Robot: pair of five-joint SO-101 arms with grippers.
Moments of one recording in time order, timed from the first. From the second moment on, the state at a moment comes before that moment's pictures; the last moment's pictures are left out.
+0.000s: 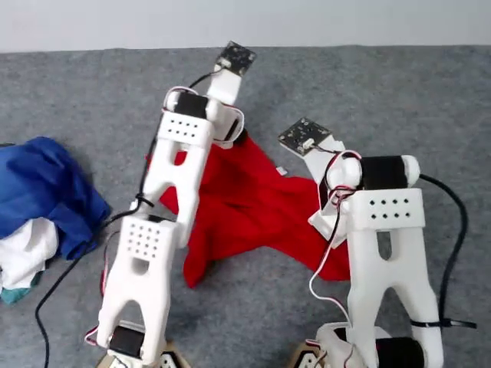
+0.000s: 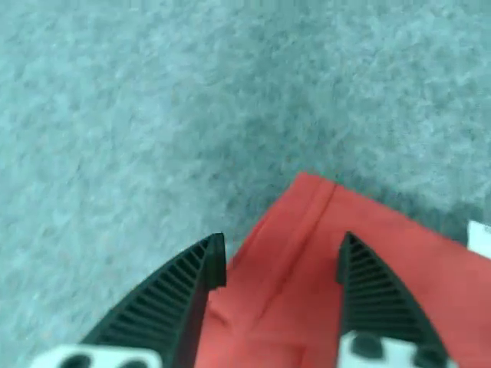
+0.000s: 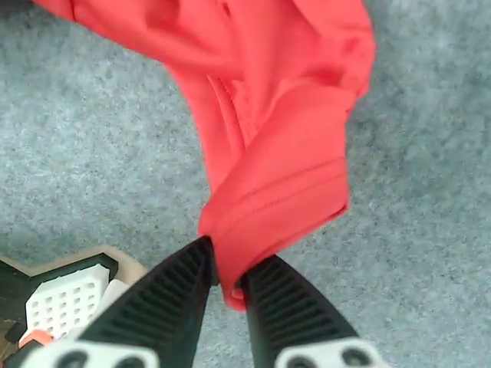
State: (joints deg) left arm 11.8 61.2 -67.0 83.2 -9.1; right arm -7.1 -23.1 13.9 100.9 36.0
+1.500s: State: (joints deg) left arm -0.7 1.8 14.4 94.1 -18.4; right arm -16.2 -15.1 13.9 91.8 35.8
